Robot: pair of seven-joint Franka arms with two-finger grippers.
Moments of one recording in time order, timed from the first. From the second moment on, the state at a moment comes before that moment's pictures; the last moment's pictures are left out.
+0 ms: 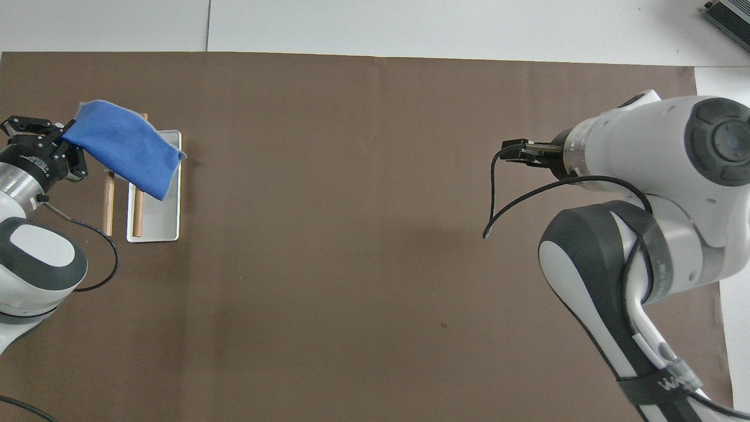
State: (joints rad) left arm 0.05 0.08 -0.05 -2.22 -0.69 3.17 -1.38; right arm 0.08 0.06 0.11 -1.81 -0.04 2.08 0.40
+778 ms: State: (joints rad) left arm 0.18 0.08 -0.05 -2.25 -0.69 3.11 -1.38; right arm 0.02 -0.04 -0.05 -1.62 -0.05 1.61 0.23
